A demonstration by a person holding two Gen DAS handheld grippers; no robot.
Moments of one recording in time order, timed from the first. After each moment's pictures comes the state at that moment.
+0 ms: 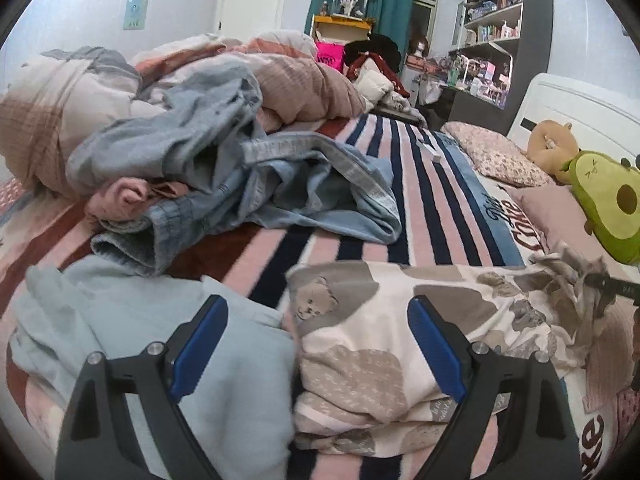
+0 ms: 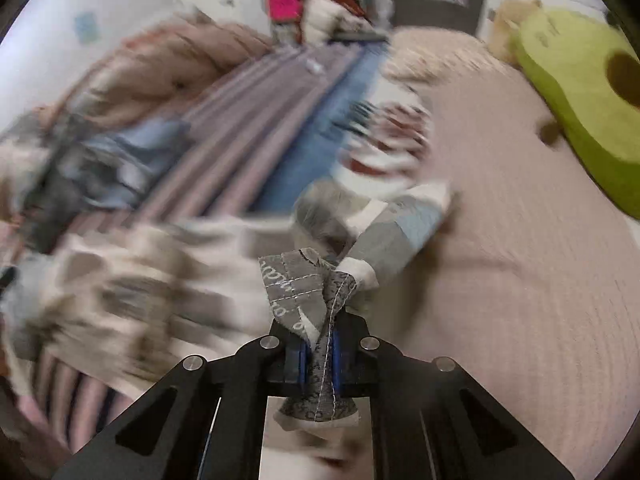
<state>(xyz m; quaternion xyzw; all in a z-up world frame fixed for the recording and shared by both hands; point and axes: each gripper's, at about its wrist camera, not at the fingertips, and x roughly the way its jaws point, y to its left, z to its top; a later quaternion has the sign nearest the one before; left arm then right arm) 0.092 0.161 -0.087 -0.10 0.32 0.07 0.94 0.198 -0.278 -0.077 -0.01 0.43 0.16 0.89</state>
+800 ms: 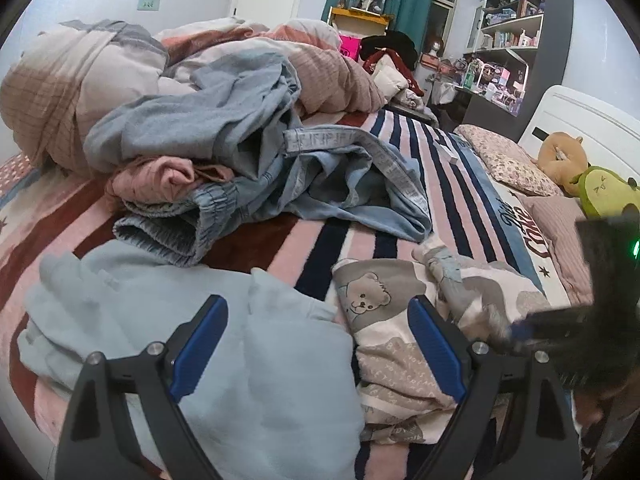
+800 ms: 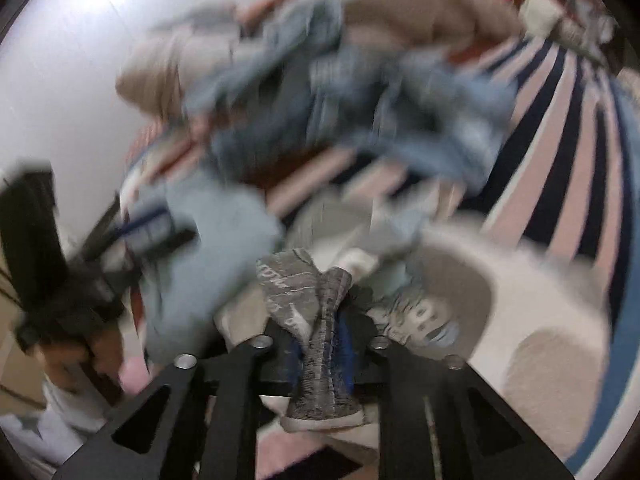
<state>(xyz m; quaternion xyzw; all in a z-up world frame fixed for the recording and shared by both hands) 0.087 0.205 -0.098 -0.13 0.34 0.07 0.93 0.171 -0.003 -0.130 -0.07 0.51 0.43 0.74</state>
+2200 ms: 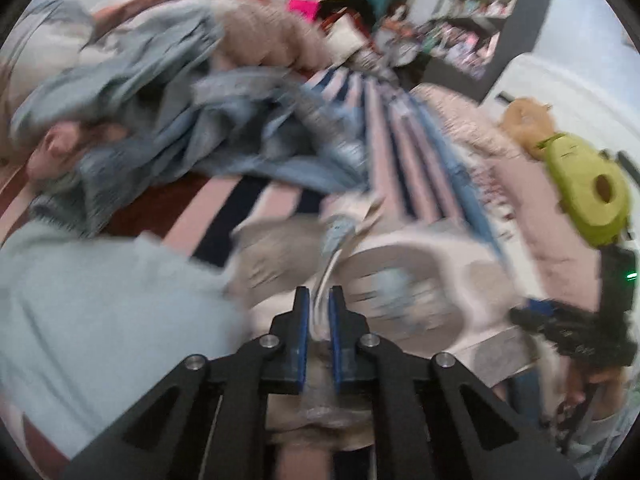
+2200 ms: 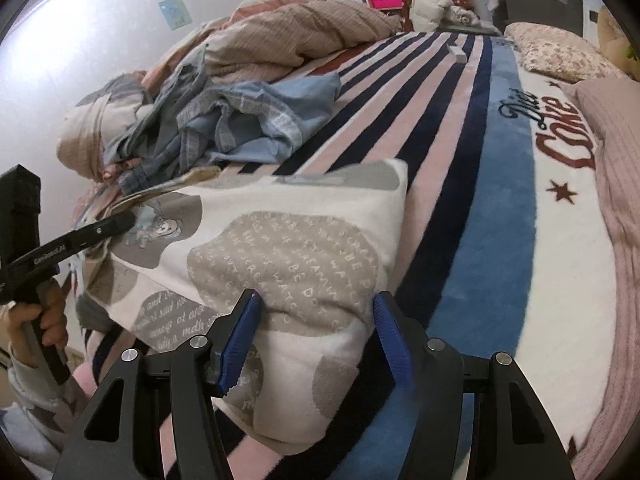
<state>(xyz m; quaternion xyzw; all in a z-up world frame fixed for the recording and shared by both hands) 0.120 0.162 -0.125 -0.14 0.41 0.00 0.90 0.170 -0.172 -0.143 0.00 0.46 0.29 0.84</state>
